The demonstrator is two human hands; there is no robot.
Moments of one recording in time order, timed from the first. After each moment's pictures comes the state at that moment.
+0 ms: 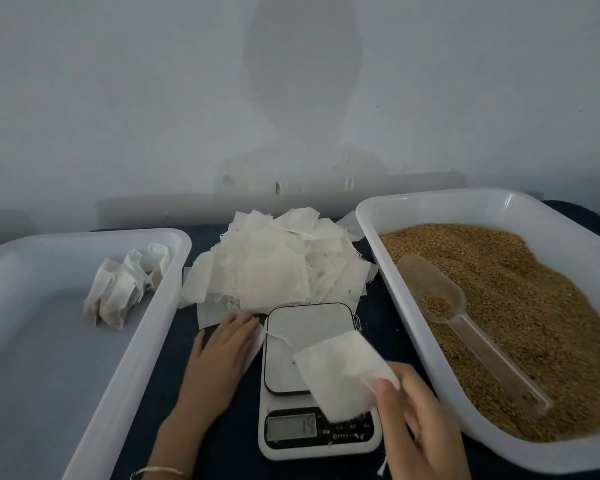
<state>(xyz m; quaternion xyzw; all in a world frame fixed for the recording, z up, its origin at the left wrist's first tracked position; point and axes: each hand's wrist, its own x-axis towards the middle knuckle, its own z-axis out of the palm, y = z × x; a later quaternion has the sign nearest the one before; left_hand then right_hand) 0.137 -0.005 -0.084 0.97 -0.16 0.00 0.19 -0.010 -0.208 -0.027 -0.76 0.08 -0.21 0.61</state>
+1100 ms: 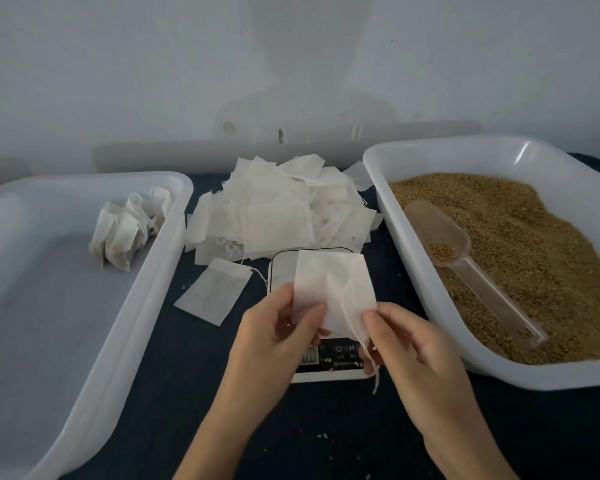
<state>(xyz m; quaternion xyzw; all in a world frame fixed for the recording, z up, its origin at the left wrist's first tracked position) 0.032 -0.065 -0.006 0.77 -0.12 -0.04 0.63 -0.019 -0.211 -0.010 -0.73 0.05 -0.09 0.68</state>
